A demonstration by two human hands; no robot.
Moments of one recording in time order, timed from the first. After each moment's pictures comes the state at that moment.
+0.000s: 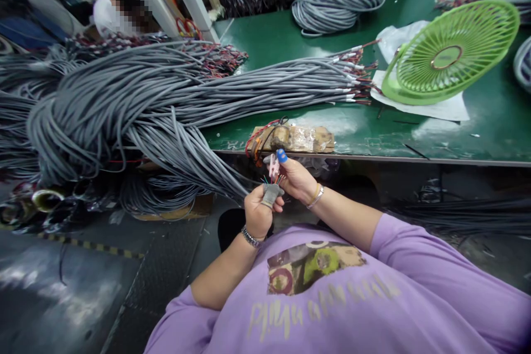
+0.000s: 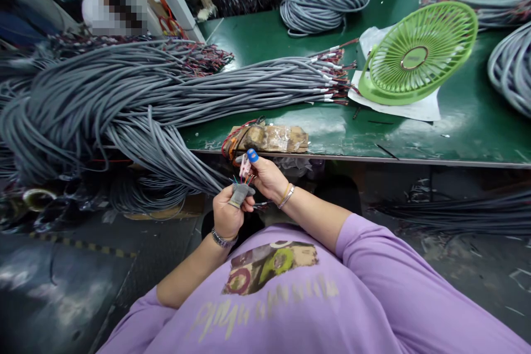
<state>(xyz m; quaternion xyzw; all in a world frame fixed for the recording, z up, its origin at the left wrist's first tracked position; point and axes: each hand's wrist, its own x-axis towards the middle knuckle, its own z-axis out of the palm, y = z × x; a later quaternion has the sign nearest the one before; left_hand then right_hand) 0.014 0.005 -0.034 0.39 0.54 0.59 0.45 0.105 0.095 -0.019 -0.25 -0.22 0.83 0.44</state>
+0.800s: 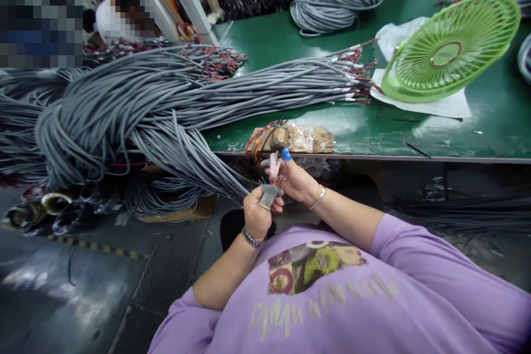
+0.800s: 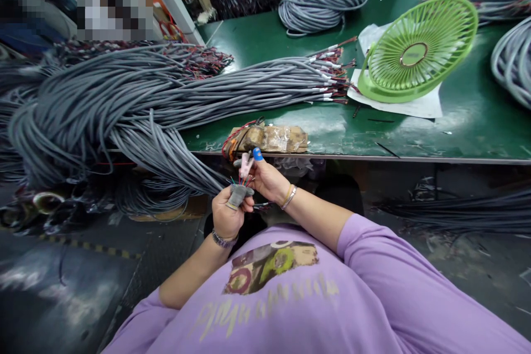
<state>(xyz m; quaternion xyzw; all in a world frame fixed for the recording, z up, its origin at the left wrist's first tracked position) 0.012 0.005 -0.032 0.39 0.52 0.60 0.45 0.111 0.094 -0.025 -0.25 -0.20 0.87 0.37</state>
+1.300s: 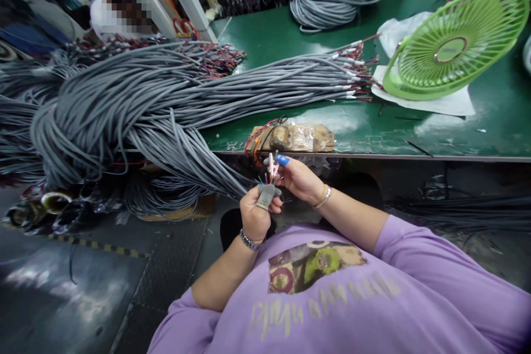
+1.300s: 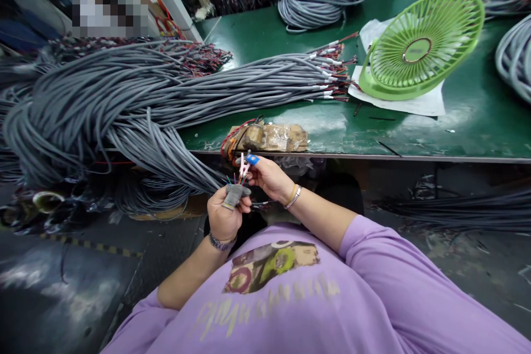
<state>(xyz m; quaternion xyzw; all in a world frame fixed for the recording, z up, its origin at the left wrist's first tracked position) 0.013 0.002 -0.025 0.37 0.53 0.62 0.44 0.119 0.092 -0.025 -0.23 -0.28 0.84 0.40</state>
